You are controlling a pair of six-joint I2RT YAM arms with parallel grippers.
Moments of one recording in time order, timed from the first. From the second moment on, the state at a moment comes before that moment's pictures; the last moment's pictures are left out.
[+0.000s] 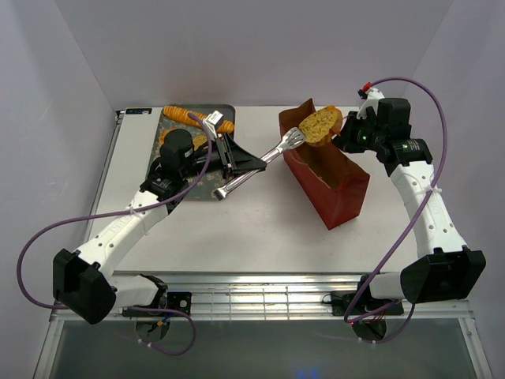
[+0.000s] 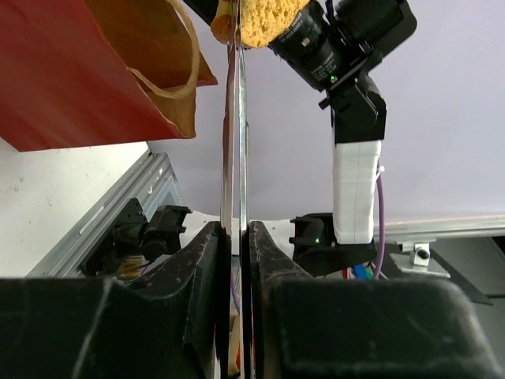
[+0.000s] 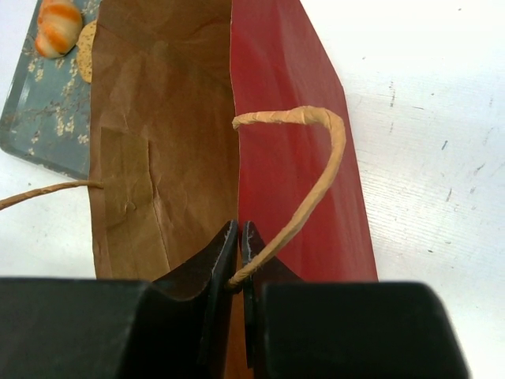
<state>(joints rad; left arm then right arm) -0.52 1.25 1.07 0.14 0.75 -1.27 0.13 1.34 1.40 -0.61 -0.34 0.15</state>
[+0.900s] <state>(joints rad) -0.52 1.26 1.01 0.13 0.63 -1.31 0.13 1.32 1.40 -0.61 -0.28 0.19</state>
